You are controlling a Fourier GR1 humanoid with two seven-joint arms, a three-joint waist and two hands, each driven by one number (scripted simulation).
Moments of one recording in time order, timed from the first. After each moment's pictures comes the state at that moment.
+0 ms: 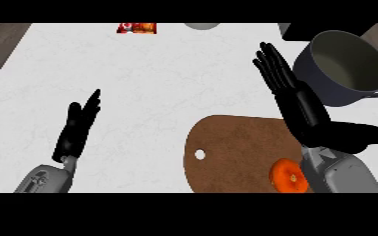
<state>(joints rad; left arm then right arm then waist) -0.15 0.41 -0.29 -1.30 0.18 0.28 0.20 -0.30 -0.32 0.31 -1.71 -0.31 -0.13 0.01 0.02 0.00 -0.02</state>
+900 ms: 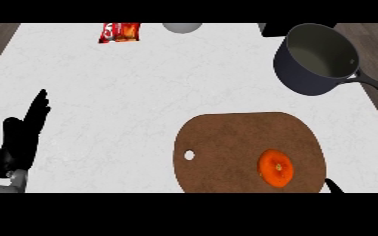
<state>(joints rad) -0.01 0.55 -0.13 -1.41 0.19 0.32 0.09 0.49 -0.49 0.16 -1.80 0.26 -0.88 0.14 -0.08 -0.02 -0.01</state>
